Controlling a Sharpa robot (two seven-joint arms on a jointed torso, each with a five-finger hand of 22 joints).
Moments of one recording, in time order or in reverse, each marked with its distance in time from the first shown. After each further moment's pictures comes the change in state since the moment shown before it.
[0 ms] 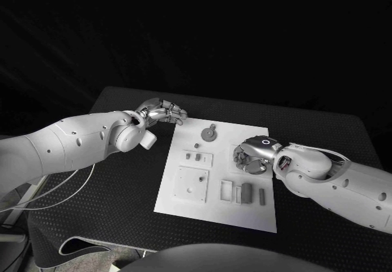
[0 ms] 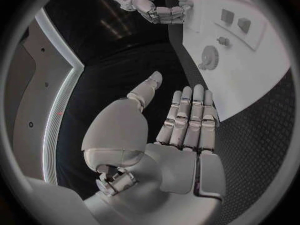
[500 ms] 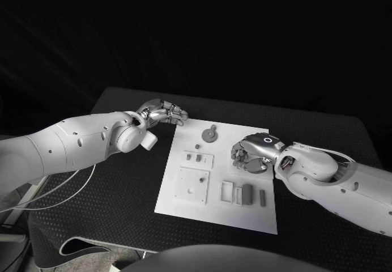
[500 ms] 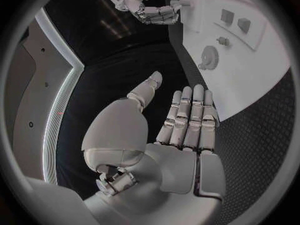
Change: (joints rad) left arm 0.000 -0.001 0.000 0.001 0.000 0.001 0.000; left_hand 0.000 0.000 0.000 0.000 0.000 0.000 0.000 0.000 0.000 0.000 0.000 0.000 0.000 0.000 0.000 0.000 0.001 0.000 0.000 0.000 0.000 -0.001; right arm 0.004 -0.036 0.026 0.093 0.003 -0.039 -0.011; right_hand 0.005 0.005 0.000 0.000 -0.003 0.003 -0.003 0.003 0.001 0.006 -0.002 0.003 0.005 0.008 -0.001 0.000 0.003 0.000 0.005 0.002 0.004 0.000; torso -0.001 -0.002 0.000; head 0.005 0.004
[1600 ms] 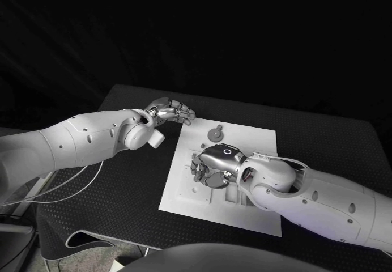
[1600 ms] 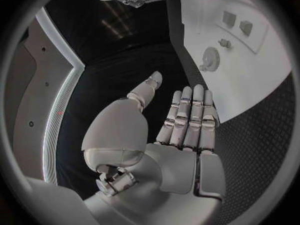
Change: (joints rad) left arm 0.001 0.011 0.000 0.002 0.000 -0.001 -0.002; left_hand 0.000 0.000 0.000 0.000 0.000 0.000 0.000 0.000 0.000 0.000 0.000 0.000 0.000 0.000 0.000 -0.004 0.003 0.000 0.000 0.000 0.000 -0.002; right arm -0.021 0.215 -0.042 0.036 0.033 0.025 0.010; right_hand 0.000 0.000 0.000 0.000 0.000 -0.003 0.000 0.000 0.001 0.000 0.000 0.000 0.001 0.003 -0.003 0.000 0.003 0.000 0.003 -0.003 0.000 0.000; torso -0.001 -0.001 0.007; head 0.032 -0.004
